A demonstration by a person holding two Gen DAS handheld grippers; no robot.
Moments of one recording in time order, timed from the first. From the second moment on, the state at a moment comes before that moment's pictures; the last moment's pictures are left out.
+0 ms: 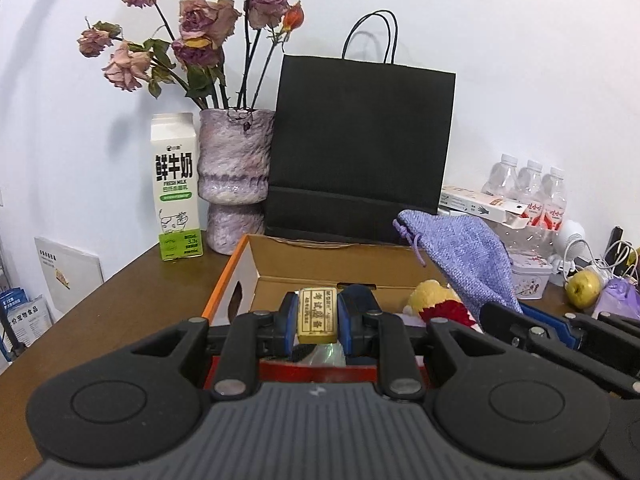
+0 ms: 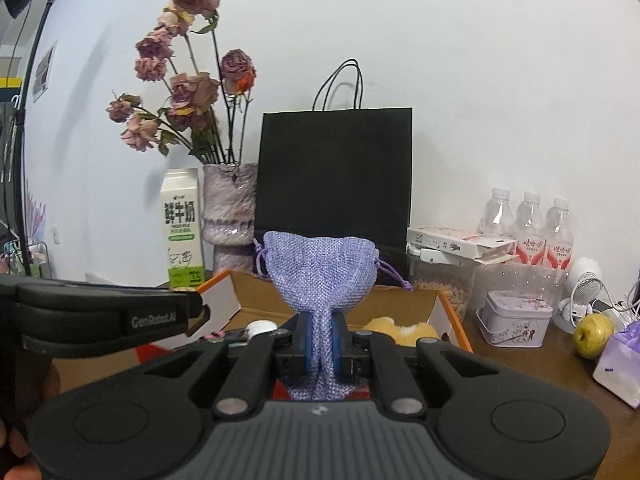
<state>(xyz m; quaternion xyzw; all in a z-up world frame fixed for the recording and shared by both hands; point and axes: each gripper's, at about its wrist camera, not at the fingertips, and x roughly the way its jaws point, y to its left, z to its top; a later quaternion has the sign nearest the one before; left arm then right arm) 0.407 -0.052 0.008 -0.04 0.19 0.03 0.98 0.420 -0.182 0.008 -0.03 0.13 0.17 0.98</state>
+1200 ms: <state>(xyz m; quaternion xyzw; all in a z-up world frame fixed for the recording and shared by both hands) 0.519 -0.036 -0.006 -0.02 0.20 0.06 0.98 0.538 -0.184 -0.016 -0.04 0.18 0.16 0.97</state>
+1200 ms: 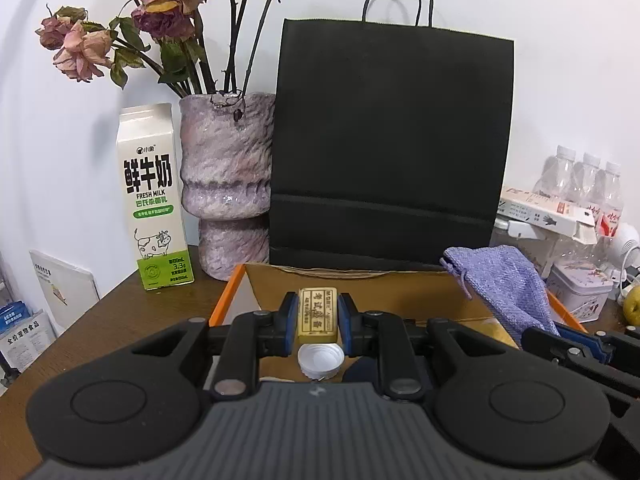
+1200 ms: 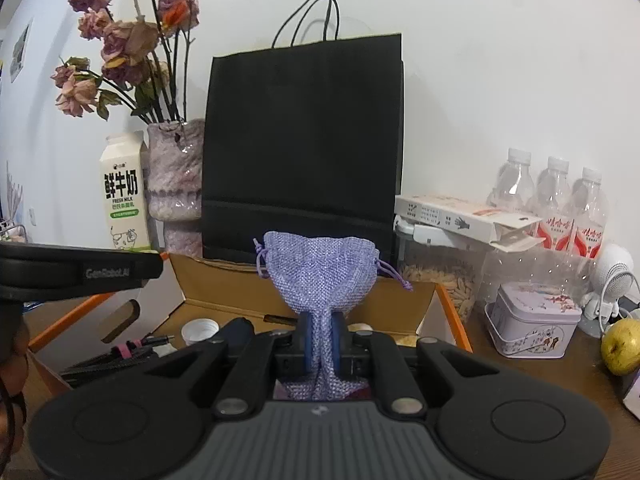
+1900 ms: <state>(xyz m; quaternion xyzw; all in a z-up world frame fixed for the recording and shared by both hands) 0.519 -0.033 -0.008 -0.02 0.19 0.08 0.98 0.542 -0.188 -0.020 -0.04 0.19 0.11 0.98</state>
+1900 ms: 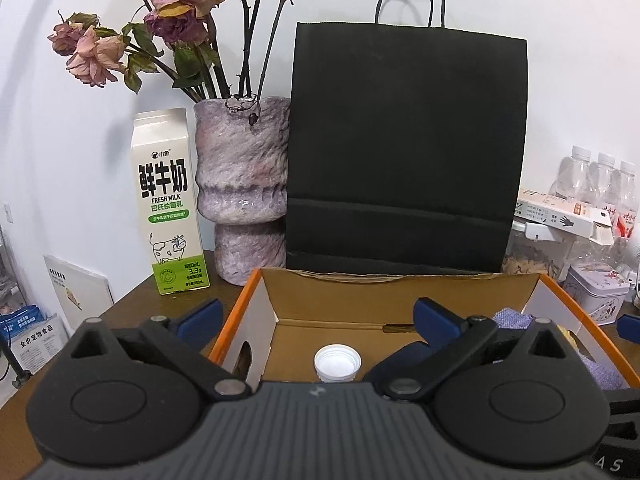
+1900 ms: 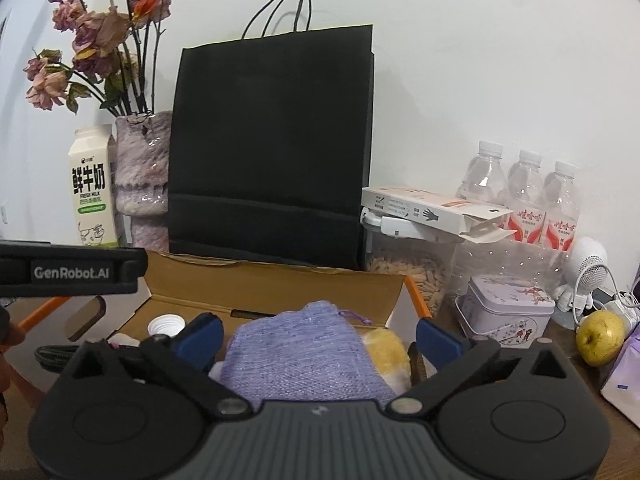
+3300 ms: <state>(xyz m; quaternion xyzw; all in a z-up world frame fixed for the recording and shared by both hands) 0.343 -0.032 0.014 -0.01 0.22 0.05 0.98 0.371 -0.213 0.018 -0.02 0.18 0.15 0.97</state>
